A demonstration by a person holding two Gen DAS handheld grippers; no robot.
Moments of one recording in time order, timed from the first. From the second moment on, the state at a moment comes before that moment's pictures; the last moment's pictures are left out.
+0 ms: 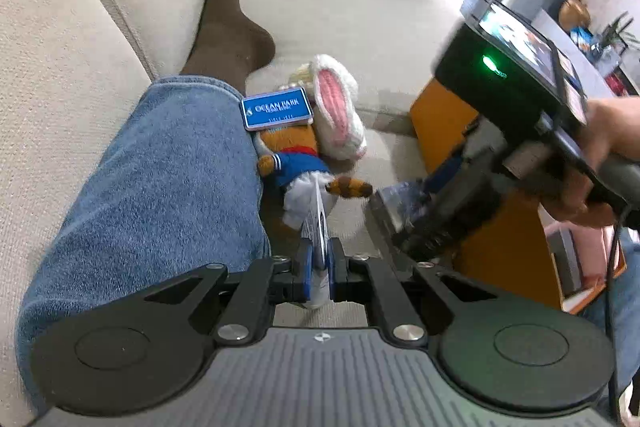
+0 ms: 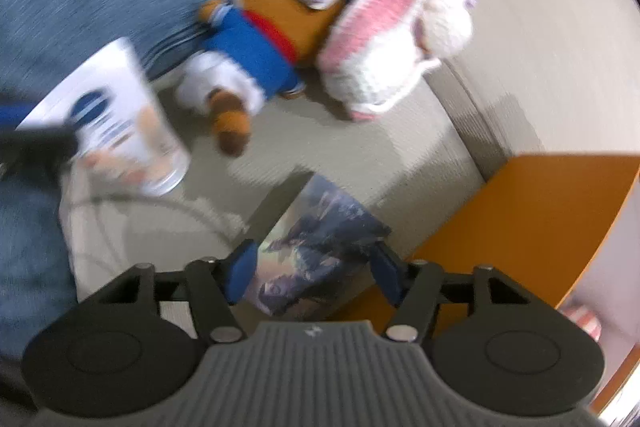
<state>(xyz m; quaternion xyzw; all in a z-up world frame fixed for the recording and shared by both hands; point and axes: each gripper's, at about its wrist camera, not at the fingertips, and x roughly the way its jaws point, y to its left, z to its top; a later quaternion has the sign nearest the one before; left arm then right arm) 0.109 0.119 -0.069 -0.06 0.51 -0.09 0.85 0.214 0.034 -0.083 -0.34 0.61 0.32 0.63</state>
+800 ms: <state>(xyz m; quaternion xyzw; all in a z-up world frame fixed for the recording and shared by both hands) 0.099 0.137 -0.075 -0.08 0.51 -0.08 0.86 0.188 0.060 -0.108 -0.38 0.59 0.20 0.68</state>
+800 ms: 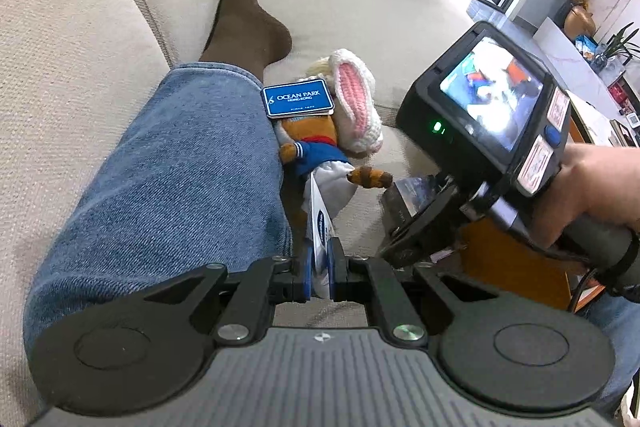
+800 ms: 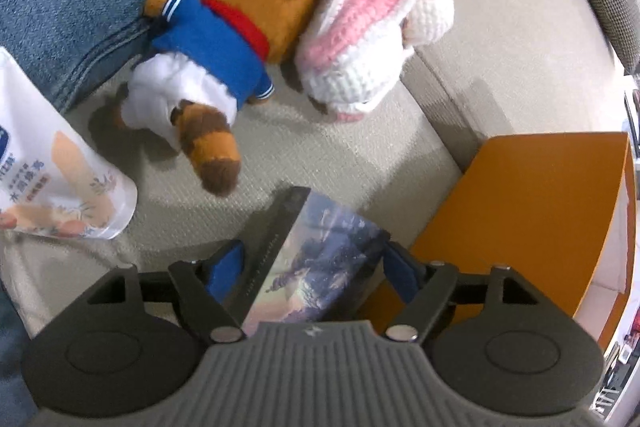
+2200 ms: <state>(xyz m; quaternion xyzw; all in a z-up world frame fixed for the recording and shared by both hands) 0.089 0.144 -0.076 -0.09 0.50 -0.09 0.86 0.161 0.056 -0.101 -0.34 0.53 0.17 0.76</state>
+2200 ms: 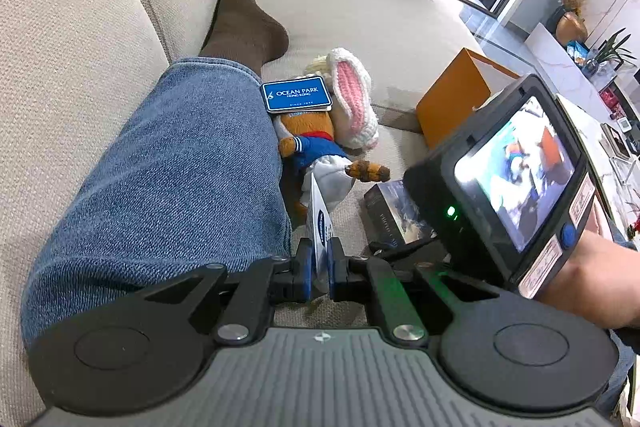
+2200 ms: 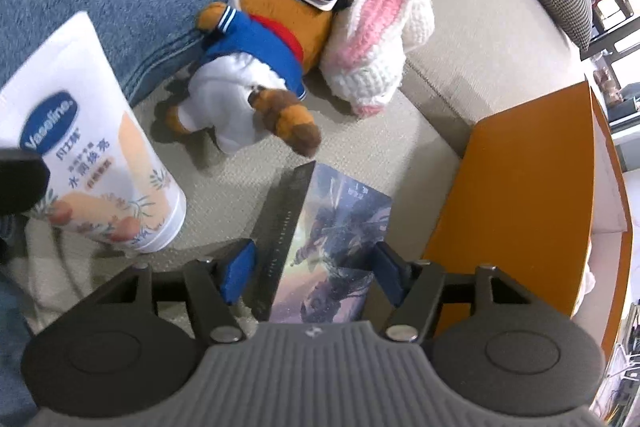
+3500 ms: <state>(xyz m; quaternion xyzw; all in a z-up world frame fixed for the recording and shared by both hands) 0.099 0.124 -0.042 -0.07 0.48 -0.08 0.87 0.179 -0.045 0.030 -0.10 0.59 0.26 0.76</state>
